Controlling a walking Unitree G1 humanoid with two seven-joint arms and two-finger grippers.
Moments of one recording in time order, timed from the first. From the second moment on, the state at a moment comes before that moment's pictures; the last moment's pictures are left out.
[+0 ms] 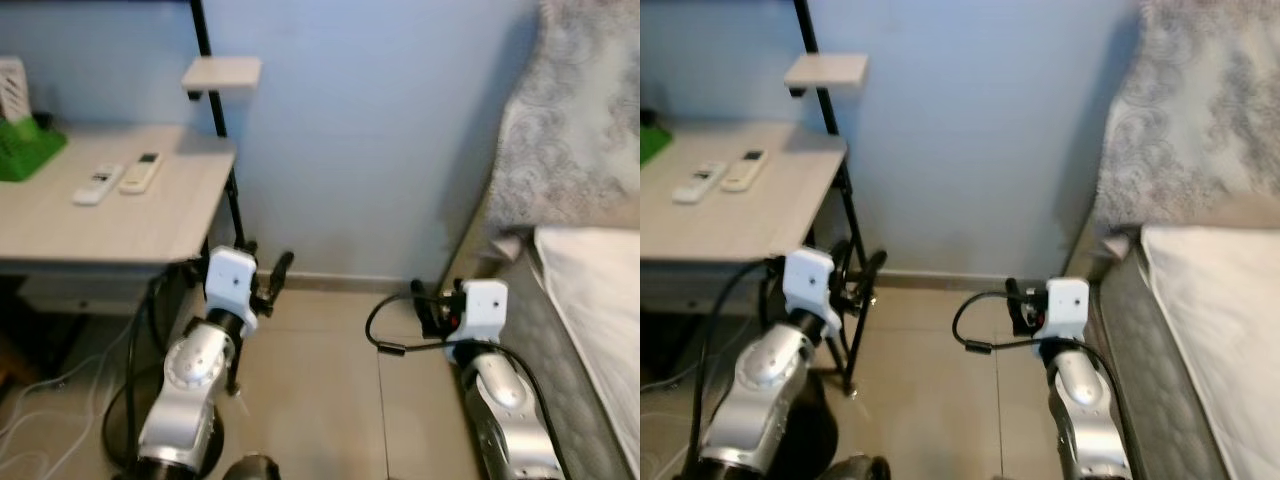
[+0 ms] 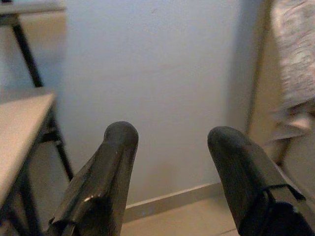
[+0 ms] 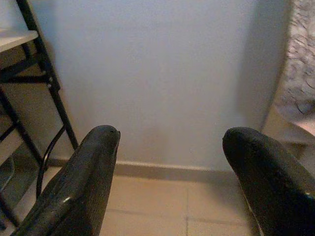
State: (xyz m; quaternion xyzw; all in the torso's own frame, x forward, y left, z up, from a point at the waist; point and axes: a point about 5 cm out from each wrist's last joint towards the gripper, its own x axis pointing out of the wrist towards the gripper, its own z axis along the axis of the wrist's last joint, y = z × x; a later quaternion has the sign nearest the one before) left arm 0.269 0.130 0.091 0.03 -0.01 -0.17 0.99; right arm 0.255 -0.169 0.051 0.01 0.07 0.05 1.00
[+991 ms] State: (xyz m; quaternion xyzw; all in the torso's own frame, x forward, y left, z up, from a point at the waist) left arm 0.261 0.148 0.079 -0.01 0.03 -0.12 0.99; right arm 0.250 -0.191 0.048 0.03 0.07 -0.01 1.00
